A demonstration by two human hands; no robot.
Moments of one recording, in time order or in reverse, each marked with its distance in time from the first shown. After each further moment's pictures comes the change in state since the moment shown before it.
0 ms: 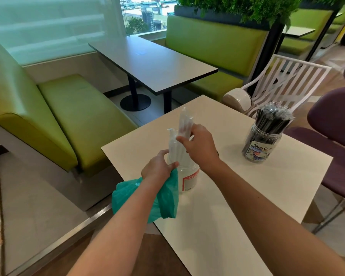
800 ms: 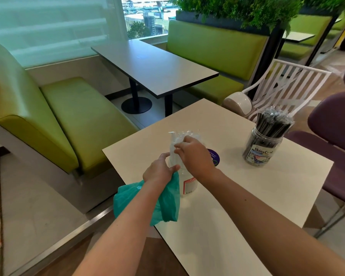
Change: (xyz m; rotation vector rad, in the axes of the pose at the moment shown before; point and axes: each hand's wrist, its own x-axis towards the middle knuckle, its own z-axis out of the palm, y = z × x) left_hand 0.004 -0.003 0.003 -0.018 0.008 0.018; right_hand -0.005 0.015 0.021 -0.331 -0.095 -0.313
